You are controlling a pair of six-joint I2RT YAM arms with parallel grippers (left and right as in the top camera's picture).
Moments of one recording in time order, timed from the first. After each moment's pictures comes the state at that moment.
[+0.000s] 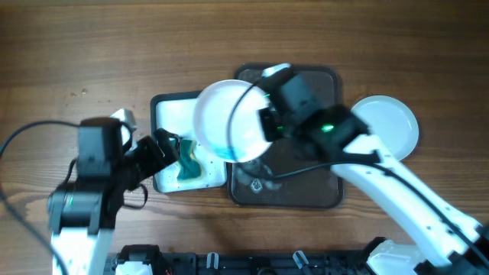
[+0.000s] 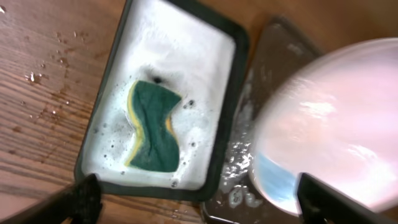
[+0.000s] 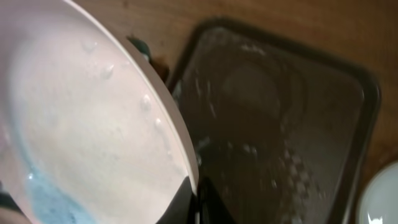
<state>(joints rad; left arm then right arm) -0.02 0.90 0.95 -1.01 0.21 -0.56 0.72 1.49 1.35 -0.81 0.20 0.30</state>
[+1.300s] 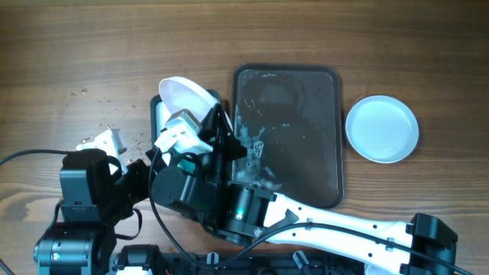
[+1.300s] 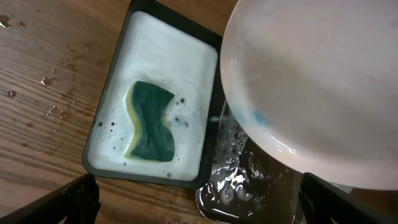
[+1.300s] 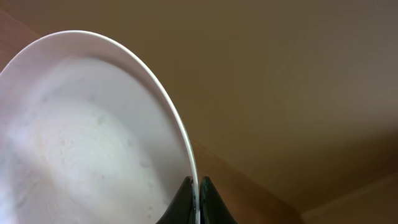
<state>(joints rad) -0.01 0.69 0.95 -1.09 0.21 -0.56 1.29 1.64 1.35 -0.21 1.31 -0.23</state>
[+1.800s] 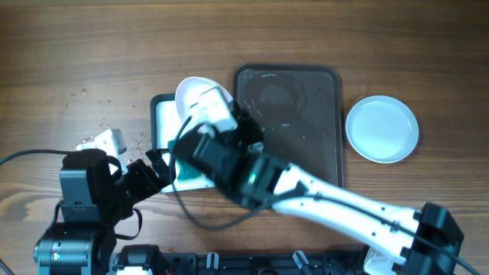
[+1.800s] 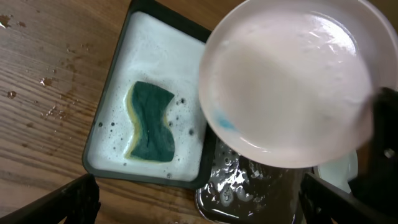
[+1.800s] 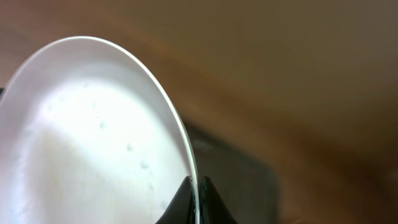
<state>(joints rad) -0.01 0.69 0.95 -1.09 0.21 -0.56 1.08 1.64 1.35 -0.52 0.88 0.22</state>
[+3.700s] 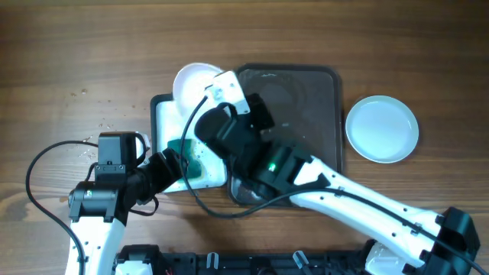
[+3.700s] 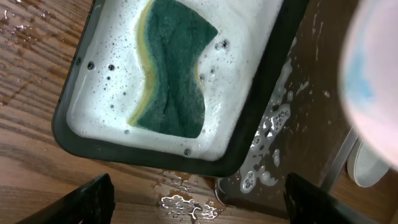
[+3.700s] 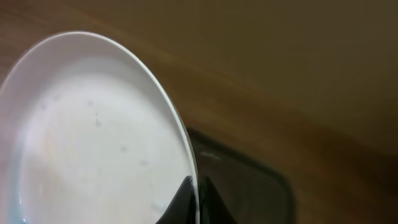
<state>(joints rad) -0.01 0.92 0.73 -0.96 0.31 -0.63 1.02 1.57 1.33 -0.41 0.86 0.10</state>
